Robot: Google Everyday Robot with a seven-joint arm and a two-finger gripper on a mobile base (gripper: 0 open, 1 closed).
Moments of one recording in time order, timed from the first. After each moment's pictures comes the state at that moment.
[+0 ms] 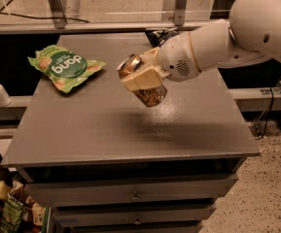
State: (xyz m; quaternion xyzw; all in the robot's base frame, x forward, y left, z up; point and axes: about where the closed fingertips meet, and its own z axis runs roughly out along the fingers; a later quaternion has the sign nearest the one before) arm 0.529 0.010 0.932 -0.54 0.67 0.32 0.39
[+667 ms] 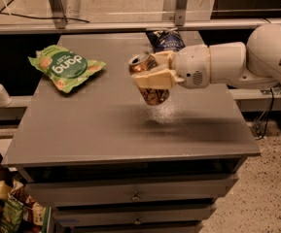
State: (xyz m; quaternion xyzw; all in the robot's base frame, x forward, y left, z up) arm 0.541 -0.011 0.934 -0.50 0.61 0.39 0.48
